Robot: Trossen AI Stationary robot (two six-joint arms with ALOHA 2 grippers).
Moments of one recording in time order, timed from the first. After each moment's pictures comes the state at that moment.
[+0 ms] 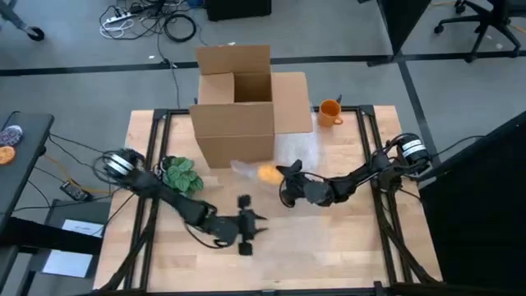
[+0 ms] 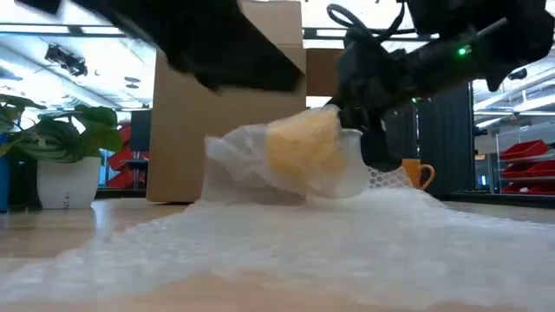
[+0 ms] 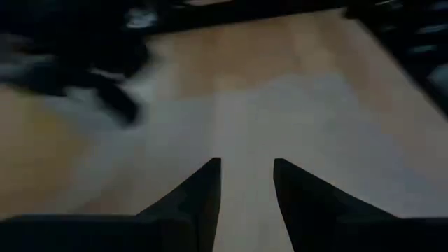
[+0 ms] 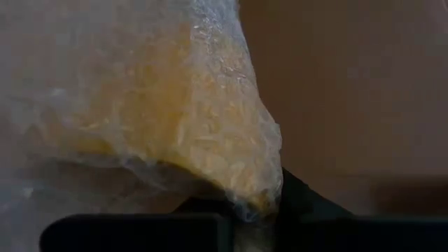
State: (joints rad) left arm -0.49 1.84 0.93 0.46 -0.46 -0.14; right arm 0.26 1.73 0.65 0.83 0.97 -1.16
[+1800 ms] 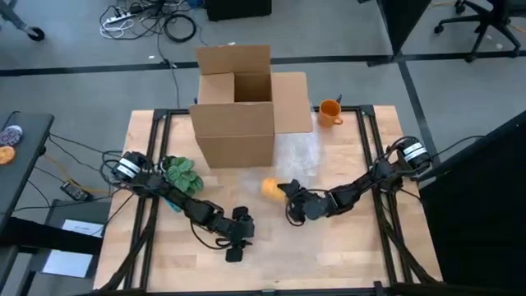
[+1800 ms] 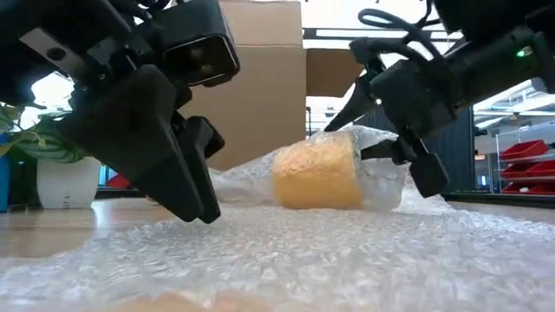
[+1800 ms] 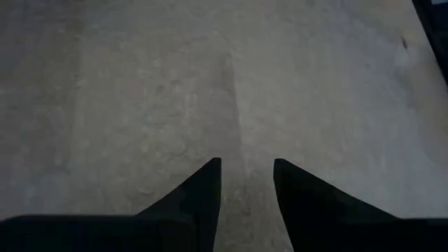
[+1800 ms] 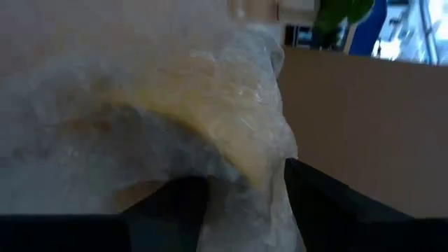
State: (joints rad) left arm -0.48 1.82 0.92 0.07 -0.10 -0.41; right arm 0.41 1.73 0.65 0.58 0.89 -1.24
